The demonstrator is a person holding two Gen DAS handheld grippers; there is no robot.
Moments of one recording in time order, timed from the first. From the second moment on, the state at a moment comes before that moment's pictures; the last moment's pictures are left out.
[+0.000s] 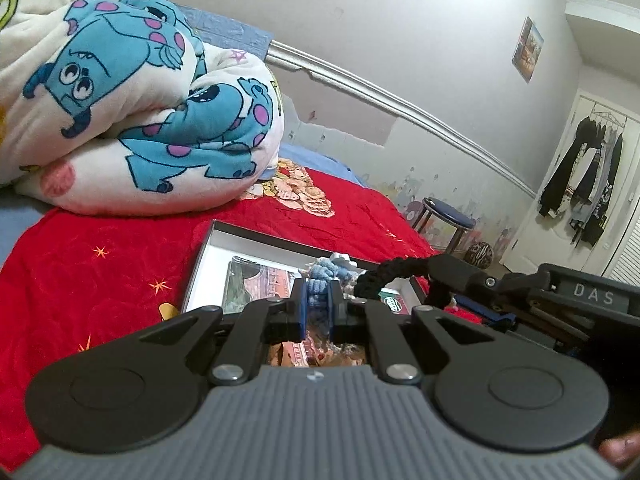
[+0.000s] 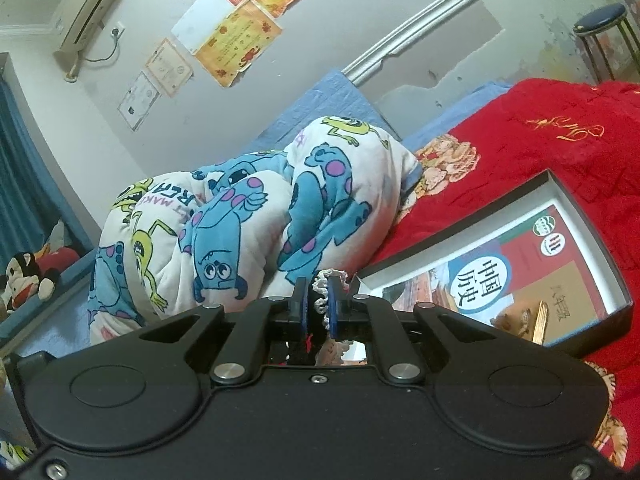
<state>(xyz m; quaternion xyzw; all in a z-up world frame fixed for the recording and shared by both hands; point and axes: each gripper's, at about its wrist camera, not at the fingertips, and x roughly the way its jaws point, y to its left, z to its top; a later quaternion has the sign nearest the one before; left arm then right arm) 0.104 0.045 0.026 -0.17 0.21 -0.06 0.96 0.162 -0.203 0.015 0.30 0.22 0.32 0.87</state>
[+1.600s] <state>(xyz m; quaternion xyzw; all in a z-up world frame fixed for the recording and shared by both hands) 0.180 0.051 -0.015 -0.08 0.25 0.01 0.96 0.256 -0.162 -0.043 0.28 0.27 0.25 0.88</state>
